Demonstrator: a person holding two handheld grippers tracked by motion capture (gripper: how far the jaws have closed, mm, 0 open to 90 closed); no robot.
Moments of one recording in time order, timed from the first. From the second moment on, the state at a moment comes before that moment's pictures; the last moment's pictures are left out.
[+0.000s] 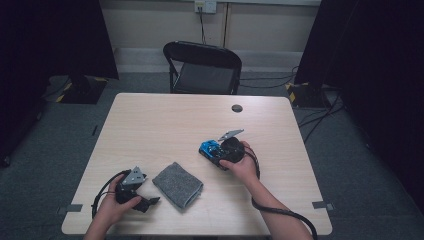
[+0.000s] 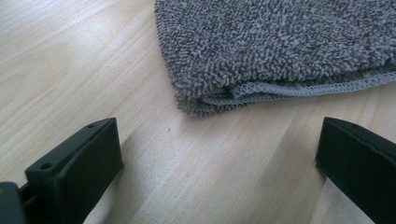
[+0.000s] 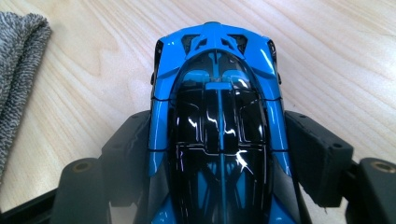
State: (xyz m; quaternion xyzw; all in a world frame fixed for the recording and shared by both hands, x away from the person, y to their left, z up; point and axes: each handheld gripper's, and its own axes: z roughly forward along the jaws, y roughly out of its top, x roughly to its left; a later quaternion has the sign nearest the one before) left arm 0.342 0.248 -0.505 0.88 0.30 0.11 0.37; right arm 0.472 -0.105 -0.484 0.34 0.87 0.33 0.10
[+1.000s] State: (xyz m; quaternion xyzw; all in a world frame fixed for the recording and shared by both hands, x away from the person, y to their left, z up) left arm 0.342 0.248 -0.505 0.88 0.30 0.11 0.37; right arm 0.471 -0.110 -0.491 0.32 0.88 0.34 0.11
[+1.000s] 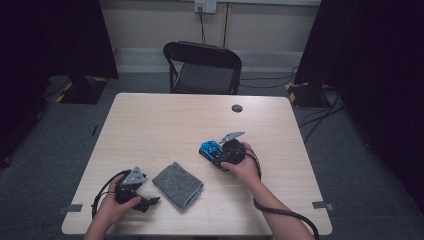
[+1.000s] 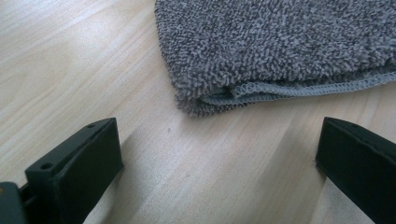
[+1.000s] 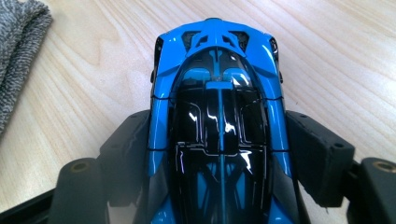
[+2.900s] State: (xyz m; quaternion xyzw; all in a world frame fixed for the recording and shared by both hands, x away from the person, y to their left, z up) left arm 0.340 0.242 -0.504 0.87 0.32 0.12 0.36; right arm 0.430 -0.165 -0.505 0.31 0.86 0.38 0.13
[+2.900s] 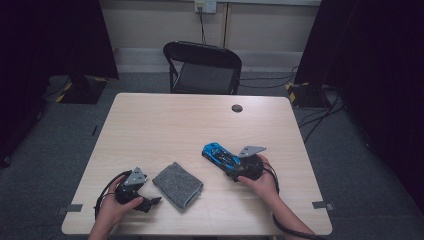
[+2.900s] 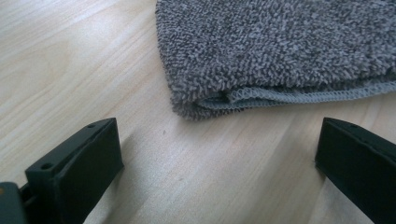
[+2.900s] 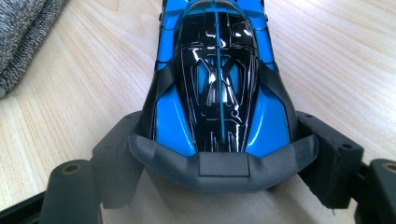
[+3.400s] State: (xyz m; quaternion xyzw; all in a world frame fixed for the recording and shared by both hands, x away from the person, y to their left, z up) left arm 0.335 0.235 -0.464 0.84 0.34 0.11 0.41; right arm 0.431 -0.164 -0.505 0.30 0.86 0.38 0.12
